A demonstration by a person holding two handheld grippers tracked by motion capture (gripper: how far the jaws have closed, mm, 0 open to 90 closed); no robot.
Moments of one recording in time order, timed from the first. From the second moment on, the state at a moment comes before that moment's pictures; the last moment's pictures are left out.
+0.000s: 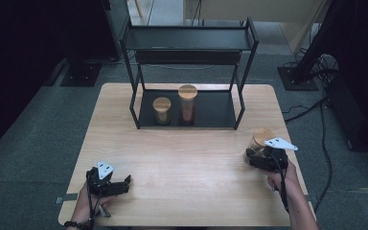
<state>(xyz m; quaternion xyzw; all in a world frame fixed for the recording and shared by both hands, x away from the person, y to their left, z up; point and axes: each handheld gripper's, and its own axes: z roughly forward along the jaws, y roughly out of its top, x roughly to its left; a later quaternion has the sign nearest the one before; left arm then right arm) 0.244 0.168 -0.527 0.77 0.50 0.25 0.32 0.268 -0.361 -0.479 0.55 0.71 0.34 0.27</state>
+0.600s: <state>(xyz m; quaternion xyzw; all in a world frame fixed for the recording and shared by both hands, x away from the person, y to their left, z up) 0.244 0.168 -0.527 0.77 0.50 0.25 0.32 0.278 -0.337 -0.477 0.54 0.72 0.35 0.26</state>
